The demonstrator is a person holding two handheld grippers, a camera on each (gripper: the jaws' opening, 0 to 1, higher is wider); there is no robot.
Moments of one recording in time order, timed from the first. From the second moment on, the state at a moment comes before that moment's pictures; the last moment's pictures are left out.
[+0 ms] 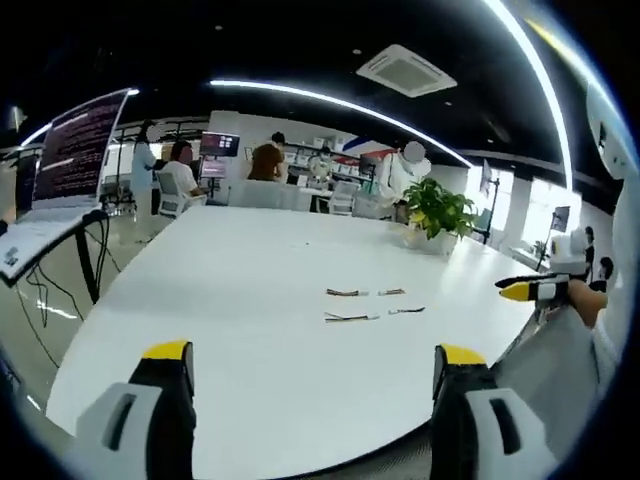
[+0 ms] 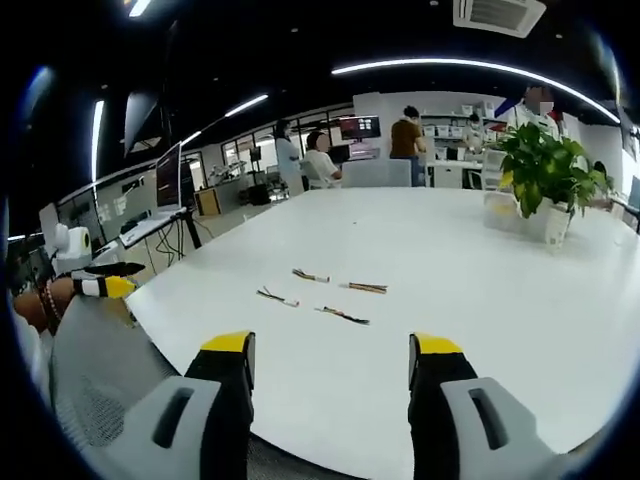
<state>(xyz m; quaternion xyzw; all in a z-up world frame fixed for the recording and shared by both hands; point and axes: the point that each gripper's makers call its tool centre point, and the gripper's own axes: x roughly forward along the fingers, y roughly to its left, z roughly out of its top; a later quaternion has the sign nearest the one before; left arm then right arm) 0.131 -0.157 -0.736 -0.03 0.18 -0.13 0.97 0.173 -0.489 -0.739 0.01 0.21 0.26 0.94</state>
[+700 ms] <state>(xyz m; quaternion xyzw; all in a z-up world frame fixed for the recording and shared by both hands) 0.200 -0.186 -0.715 -0.02 0.16 -0.24 0.96 0.217 -0.499 -0.746 -0.04 0.21 0.29 0.93</state>
